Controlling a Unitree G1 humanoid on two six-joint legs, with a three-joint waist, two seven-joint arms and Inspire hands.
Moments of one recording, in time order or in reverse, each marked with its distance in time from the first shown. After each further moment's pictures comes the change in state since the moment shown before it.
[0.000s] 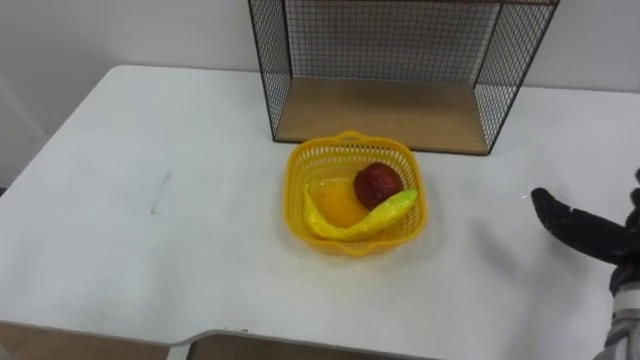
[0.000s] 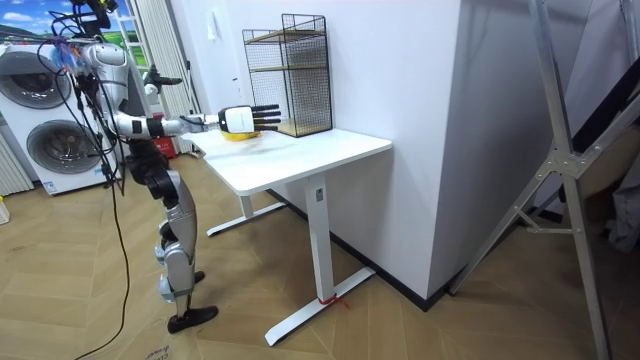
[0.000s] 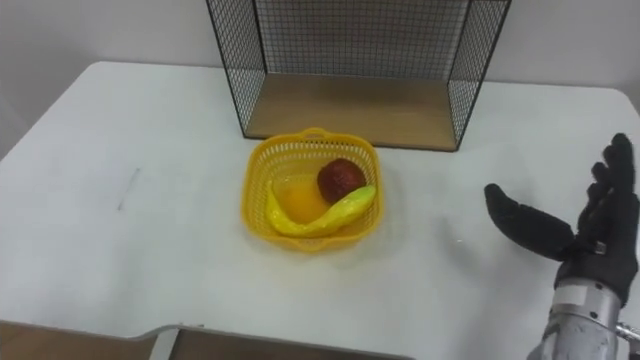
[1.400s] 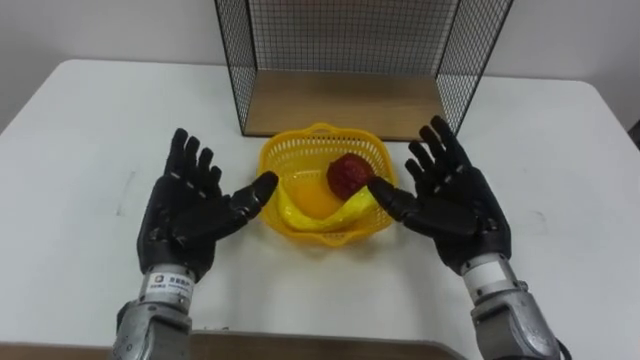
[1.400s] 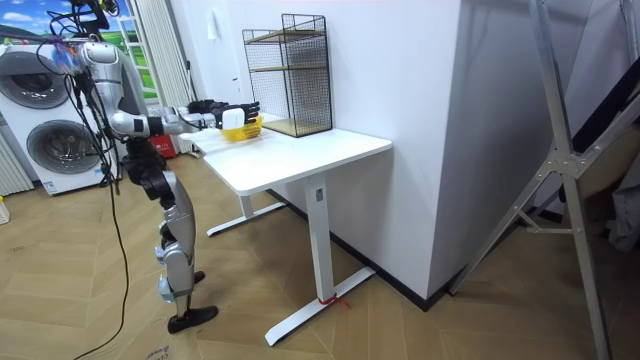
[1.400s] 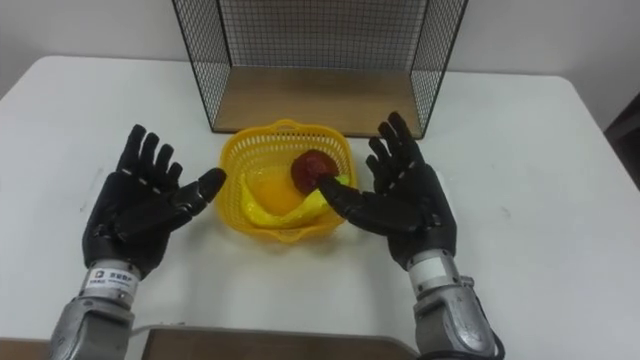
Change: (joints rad) left arm -0.037 -0.086 -0.480 0.230 -0.553 0.034 -0.632; right arm -0.109 0.088 0.287 0.074 0.342 -0.031 0.333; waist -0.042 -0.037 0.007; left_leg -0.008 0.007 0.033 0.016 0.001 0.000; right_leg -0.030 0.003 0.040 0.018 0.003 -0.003
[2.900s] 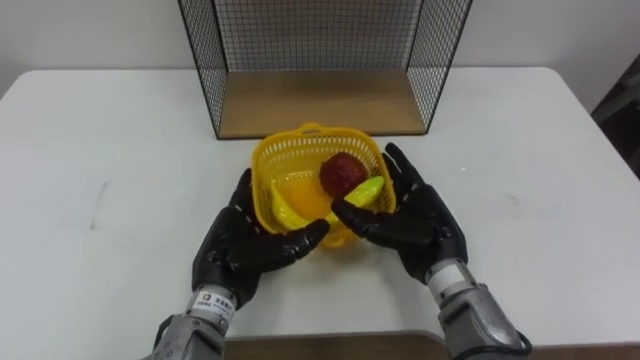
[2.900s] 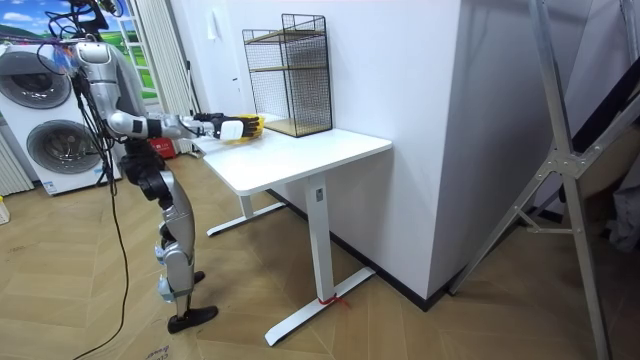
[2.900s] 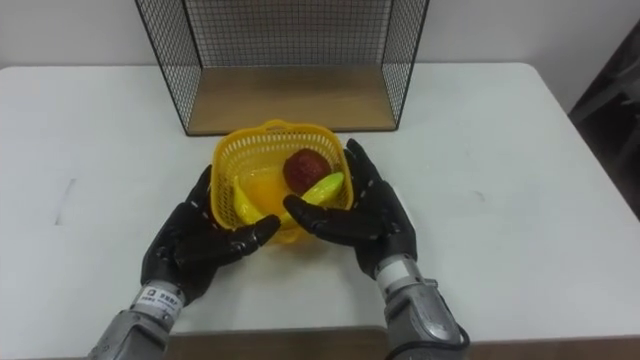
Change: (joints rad) left arm -0.036 0.011 -0.141 0.137 0.035 0.055 -0.039; right arm -0.077 0.020 0.118 0.164 -0.010 0.039 -0.014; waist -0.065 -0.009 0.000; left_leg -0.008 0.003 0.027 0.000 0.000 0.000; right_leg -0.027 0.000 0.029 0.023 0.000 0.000
